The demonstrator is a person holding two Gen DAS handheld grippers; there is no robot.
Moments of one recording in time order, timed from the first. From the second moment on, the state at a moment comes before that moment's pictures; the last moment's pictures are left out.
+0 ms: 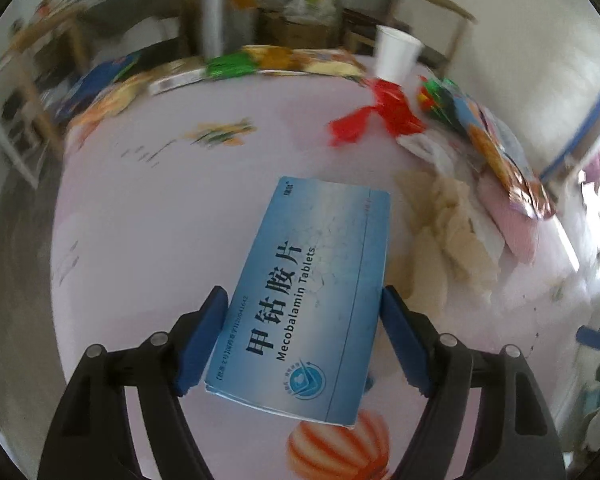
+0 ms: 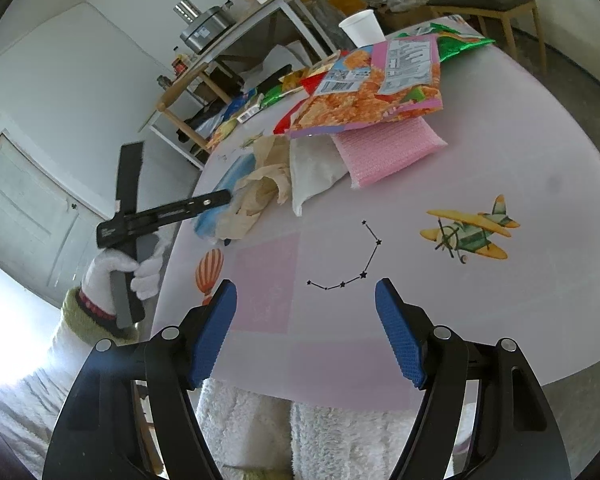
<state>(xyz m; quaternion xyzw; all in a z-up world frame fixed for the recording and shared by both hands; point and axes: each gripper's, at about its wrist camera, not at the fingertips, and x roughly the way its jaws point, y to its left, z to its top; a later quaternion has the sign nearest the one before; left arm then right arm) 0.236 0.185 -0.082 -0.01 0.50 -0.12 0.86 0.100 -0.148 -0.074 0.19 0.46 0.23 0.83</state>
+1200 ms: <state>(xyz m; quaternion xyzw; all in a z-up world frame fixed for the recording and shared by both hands) 0.151 0.244 -0.100 -0.15 0.45 -0.02 0.88 0.223 0.014 -0.113 -0.14 0.45 0.24 0.85</state>
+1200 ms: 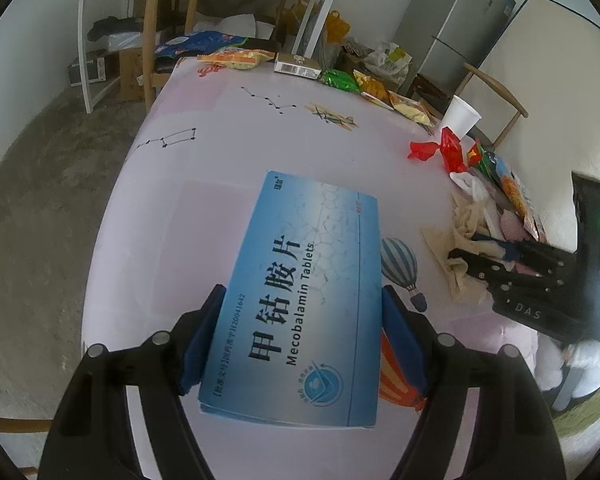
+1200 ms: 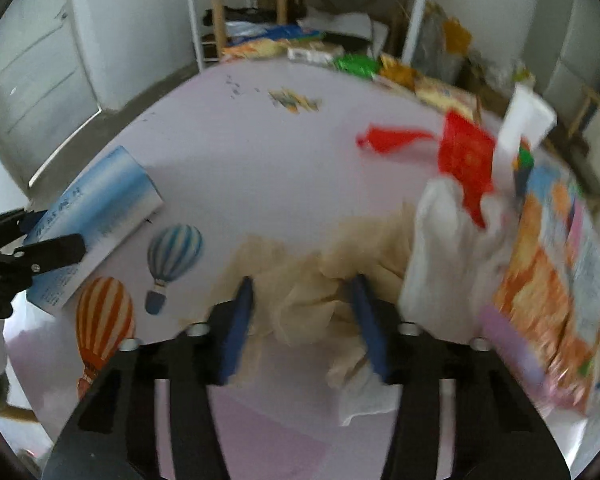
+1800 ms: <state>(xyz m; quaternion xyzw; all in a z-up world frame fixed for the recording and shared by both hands) 0.128 0.237 -0.093 -0.16 0.45 -0.02 0.88 0.128 -0.034 -0.073 0.03 0.46 0.33 0.82</state>
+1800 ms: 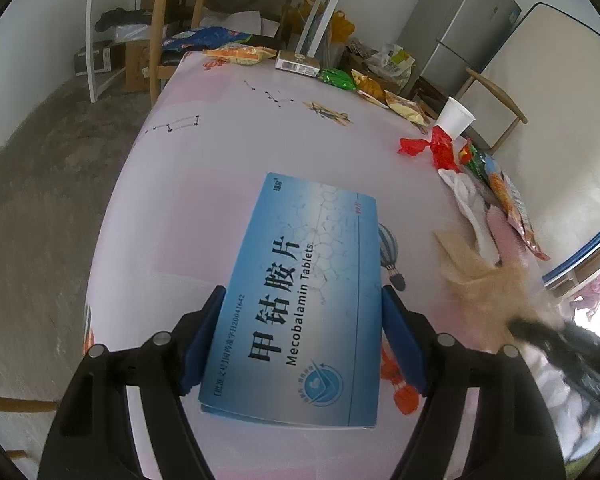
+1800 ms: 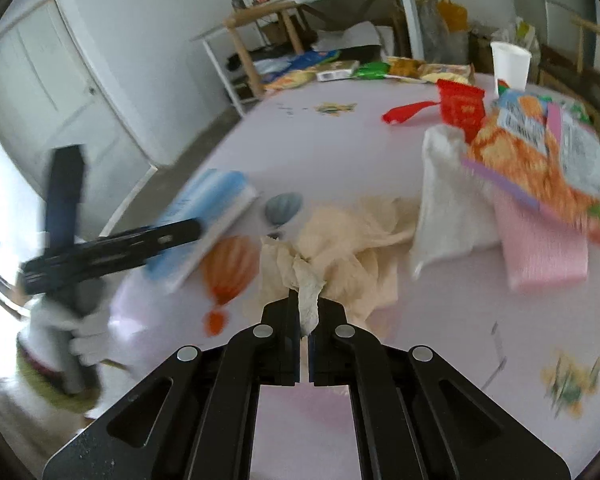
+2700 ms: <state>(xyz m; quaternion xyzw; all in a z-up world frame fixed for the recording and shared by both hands) 0.121 0.226 -0.090 -0.16 0.45 -0.03 0.88 0.172 -0.050 -0.093 0.03 0.48 0.21 0.85</state>
